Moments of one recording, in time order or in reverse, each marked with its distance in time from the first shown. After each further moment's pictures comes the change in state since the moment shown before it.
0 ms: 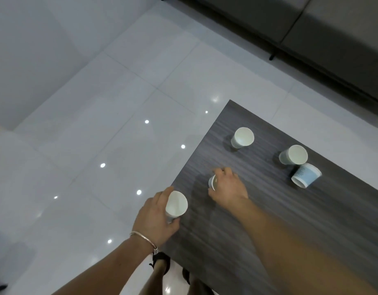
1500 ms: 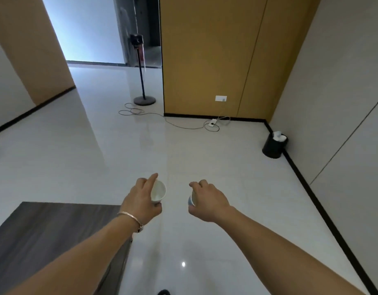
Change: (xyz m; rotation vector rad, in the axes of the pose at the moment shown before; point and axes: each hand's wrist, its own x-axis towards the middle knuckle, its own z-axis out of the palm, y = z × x) left_hand -0.694 0.521 0.304 0.377 -0.828 1.884; right_hand -1.006 0.217 0.184 0.648 0.753 1.614
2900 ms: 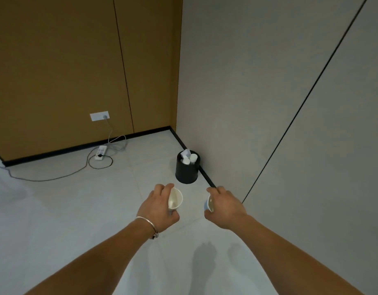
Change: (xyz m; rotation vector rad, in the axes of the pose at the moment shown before) left_hand 0.720 0.537 0.417 -0.067 -0.360 0.564; right_hand 0.379 0.767 -0.220 0.065 0.017 0.661
